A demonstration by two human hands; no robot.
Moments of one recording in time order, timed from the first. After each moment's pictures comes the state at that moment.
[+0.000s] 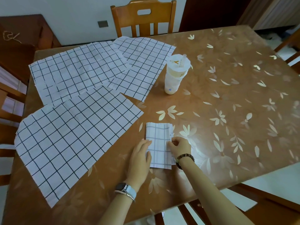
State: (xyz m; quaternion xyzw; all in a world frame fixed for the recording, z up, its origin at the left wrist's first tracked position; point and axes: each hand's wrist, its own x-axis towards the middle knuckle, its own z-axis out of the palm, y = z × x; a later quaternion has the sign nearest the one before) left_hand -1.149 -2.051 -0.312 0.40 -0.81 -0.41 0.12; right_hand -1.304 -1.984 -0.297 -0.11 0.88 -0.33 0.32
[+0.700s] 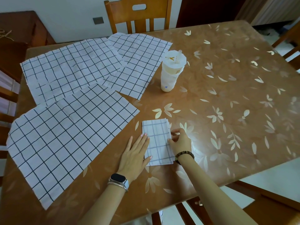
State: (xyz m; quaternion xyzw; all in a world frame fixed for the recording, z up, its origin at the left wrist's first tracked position) left_hand -1.146 -2.077 -0.341 0.21 -0.97 -0.08 -0.08; right_hand -1.317 -1.980 -0.294 -0.11 0.88 -0.36 0.29
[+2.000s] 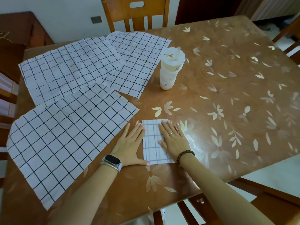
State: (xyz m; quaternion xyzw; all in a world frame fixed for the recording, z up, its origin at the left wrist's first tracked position) left_hand -1.154 -2.128 -0.335 0.12 -0.99 -0.02 -0.12; right_hand -1.326 -1.976 -0.336 -0.55 0.83 0.05 0.08
